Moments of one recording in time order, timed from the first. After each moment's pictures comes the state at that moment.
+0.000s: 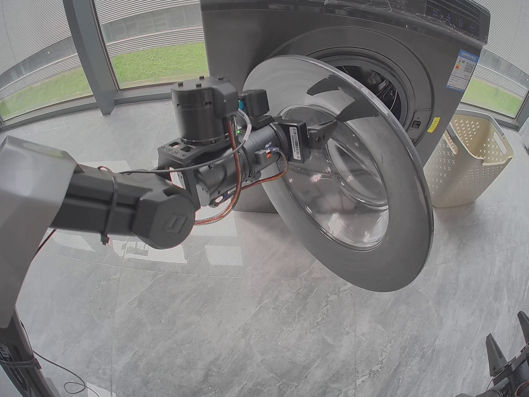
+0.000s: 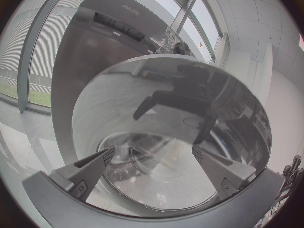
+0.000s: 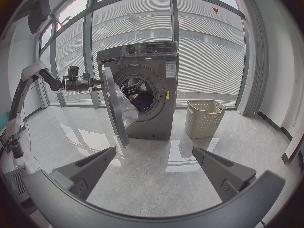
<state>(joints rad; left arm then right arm) -0.67 2.01 -1.42 -0.70 -0.05 -0.15 -0.01 0.02 -0.02 0.00 0.05 -0.02</state>
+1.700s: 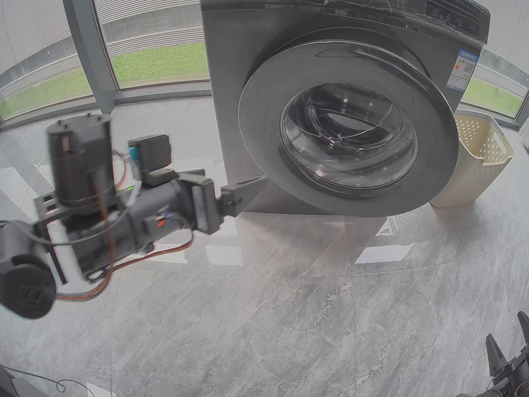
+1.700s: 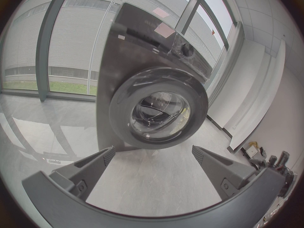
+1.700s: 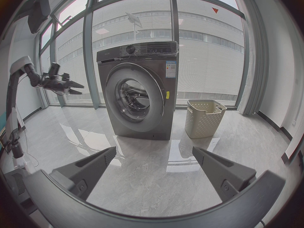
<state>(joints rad) -0.66 1.53 -0.84 -0.59 0.03 -0.18 -0.01 0.02 -0.02 0.00 0.05 -0.02</state>
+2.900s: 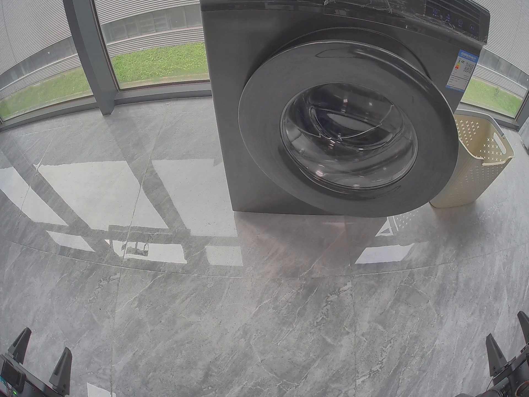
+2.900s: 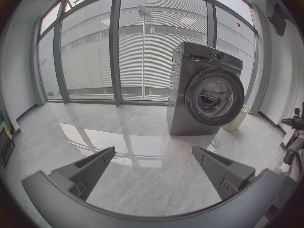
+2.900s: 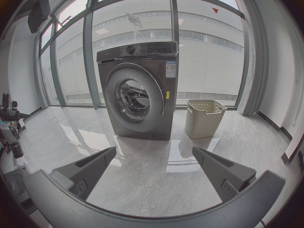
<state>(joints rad) -0.04 0.09 -0.02 -0.02 0.03 -0.04 -0.01 0.02 -0.02 0.00 0.05 -0.02</state>
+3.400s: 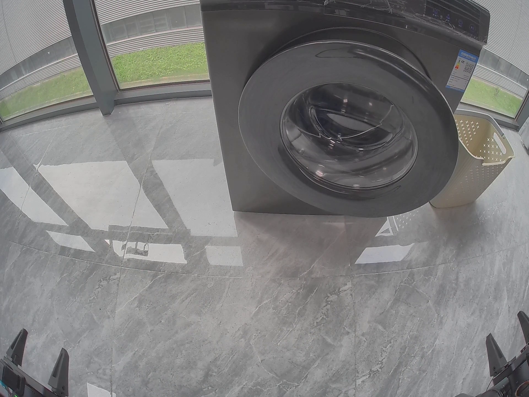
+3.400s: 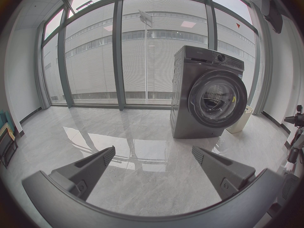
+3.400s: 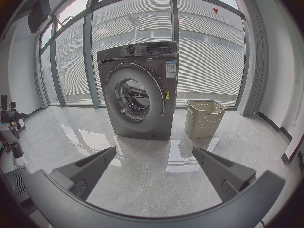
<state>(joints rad) 0.00 0.01 -0.02 0.00 0.03 -0.02 -0.01 0.02 -0.02 0.00 0.05 -0.02</state>
